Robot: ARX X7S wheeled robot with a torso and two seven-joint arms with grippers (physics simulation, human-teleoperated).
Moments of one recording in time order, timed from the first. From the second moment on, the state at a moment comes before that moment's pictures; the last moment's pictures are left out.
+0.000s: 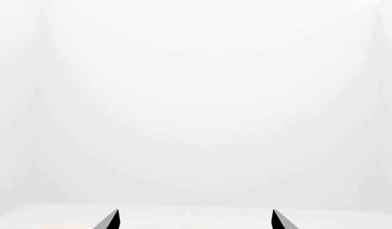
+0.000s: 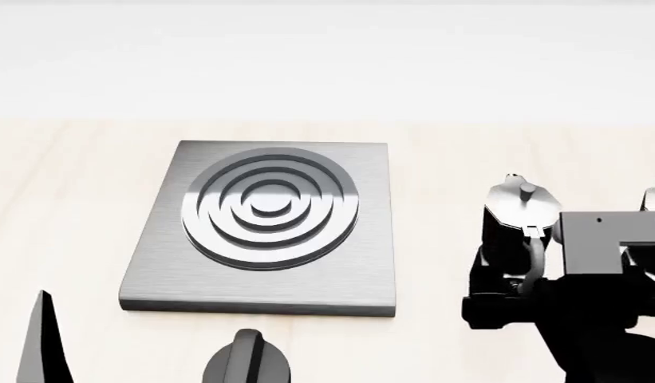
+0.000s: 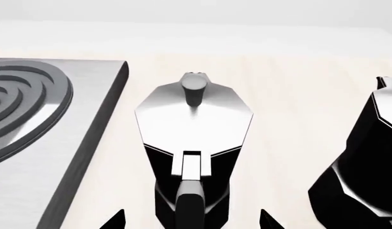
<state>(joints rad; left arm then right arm) 0.15 -0.35 0.19 0.82 -0.22 -0.18 -0.40 0.72 0.39 -0.08 0.37 0.30 0.73 -0.13</state>
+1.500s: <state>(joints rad) 0.14 -0.38 0.22 0.81 -0.24 -0.18 -0.42 0.82 0.28 -0.22 0.05 0.28 0.55 -0.10</state>
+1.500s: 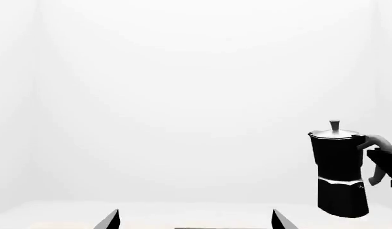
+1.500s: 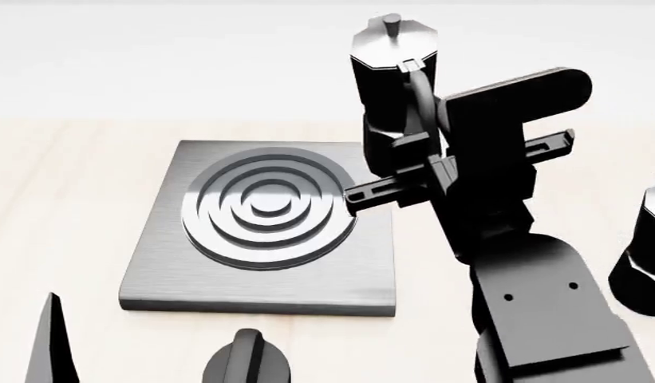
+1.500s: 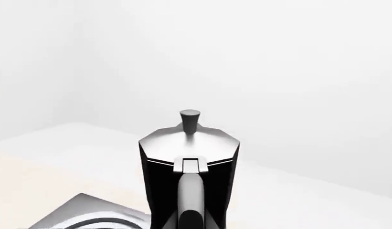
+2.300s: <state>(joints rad) 0.13 -0.40 0.22 0.80 -0.29 -0.17 -0.42 1.11 0.02 -0.62 0.91 0.54 -0.13 -0.12</state>
